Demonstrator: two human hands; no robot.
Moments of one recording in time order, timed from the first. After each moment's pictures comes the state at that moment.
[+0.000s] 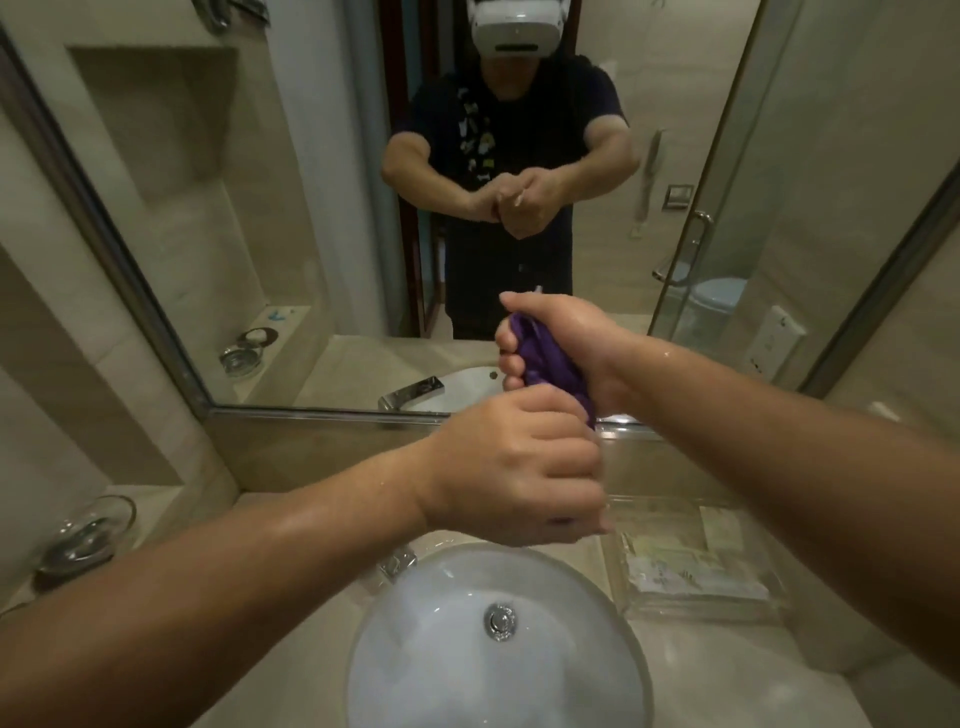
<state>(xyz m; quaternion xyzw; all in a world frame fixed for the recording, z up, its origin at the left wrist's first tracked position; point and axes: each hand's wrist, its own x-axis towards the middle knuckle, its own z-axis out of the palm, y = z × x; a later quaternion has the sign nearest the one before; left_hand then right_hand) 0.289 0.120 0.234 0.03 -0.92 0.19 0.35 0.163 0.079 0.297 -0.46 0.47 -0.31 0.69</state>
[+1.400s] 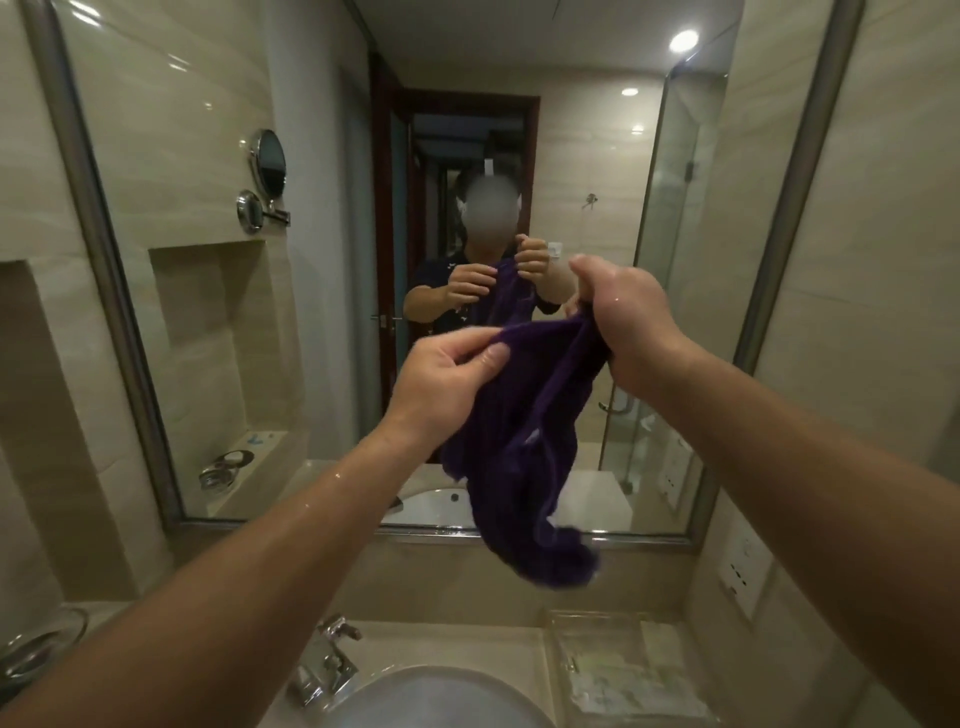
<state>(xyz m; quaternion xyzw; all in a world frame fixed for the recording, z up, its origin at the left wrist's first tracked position) 0.243 0.148 0.362 0.33 -0.67 -0.33 0.57 0.079 0.163 0.441 -0.53 0.47 -0.60 0.36</state>
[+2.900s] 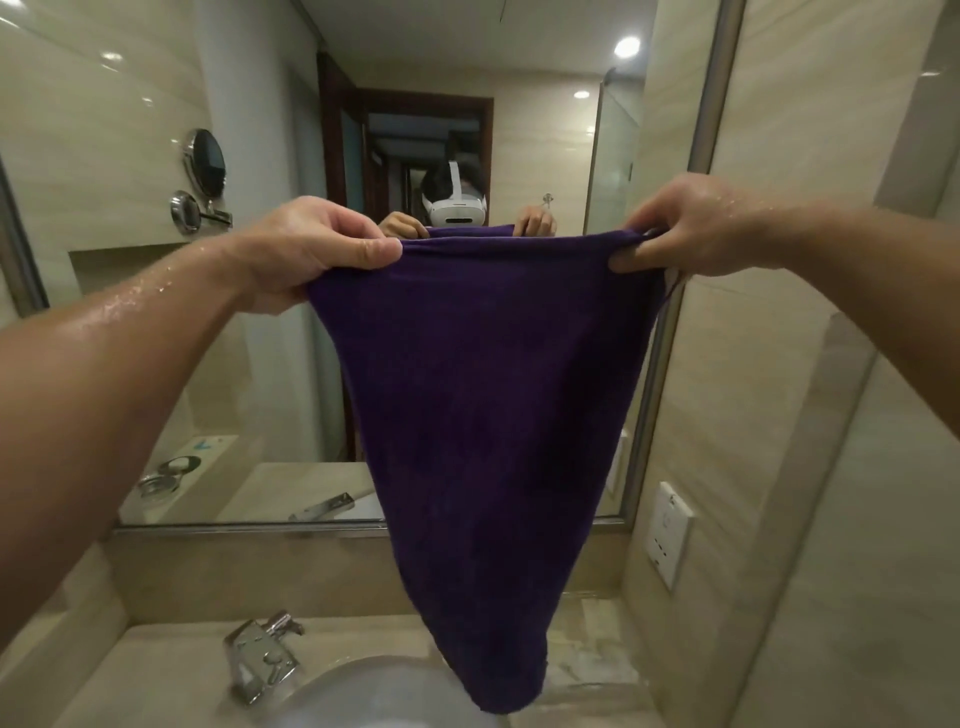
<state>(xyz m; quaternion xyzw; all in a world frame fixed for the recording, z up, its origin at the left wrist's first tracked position) 0.272 0.152 0.483 0.34 -0.75 -0.38 0.41 -0.072 0.205 0.527 -0.78 0.59 -0.20 0.02</state>
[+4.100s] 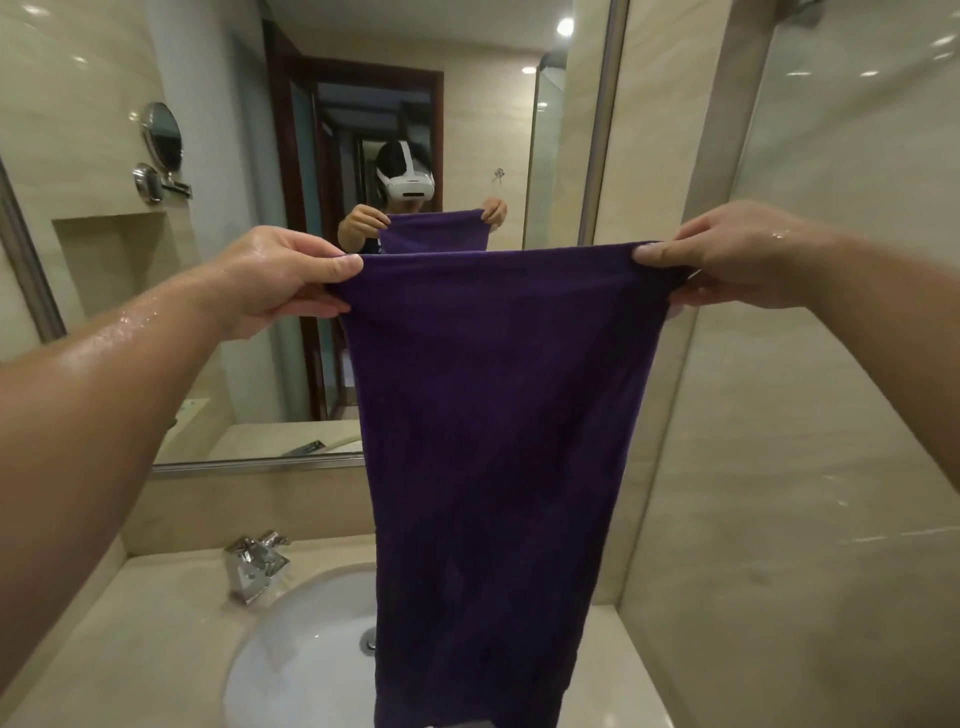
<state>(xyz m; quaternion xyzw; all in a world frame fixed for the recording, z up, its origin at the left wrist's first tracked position) 0.258 0.281 0.442 0.43 -0.67 -0.40 0.46 -0.129 0.378 0.492 -0.58 0.66 -0.41 0.23</state>
